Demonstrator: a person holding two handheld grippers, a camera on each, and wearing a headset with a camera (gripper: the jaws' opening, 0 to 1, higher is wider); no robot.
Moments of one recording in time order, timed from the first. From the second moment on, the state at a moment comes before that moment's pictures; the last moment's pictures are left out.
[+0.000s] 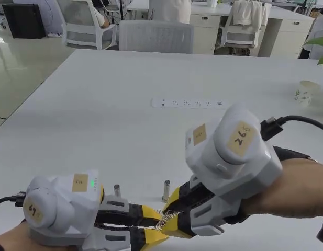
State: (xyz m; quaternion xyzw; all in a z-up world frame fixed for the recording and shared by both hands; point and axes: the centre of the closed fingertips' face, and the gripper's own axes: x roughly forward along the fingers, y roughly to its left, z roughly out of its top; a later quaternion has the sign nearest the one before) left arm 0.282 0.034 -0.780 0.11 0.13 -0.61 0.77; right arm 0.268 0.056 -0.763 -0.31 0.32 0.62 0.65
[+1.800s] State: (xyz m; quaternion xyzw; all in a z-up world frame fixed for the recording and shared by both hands) left arm 0.284 0.053 -0.786 0.08 0.15 -0.59 0.79; right arm 0.306 0.014 -0.763 -0.33 0.35 0.57 0.66
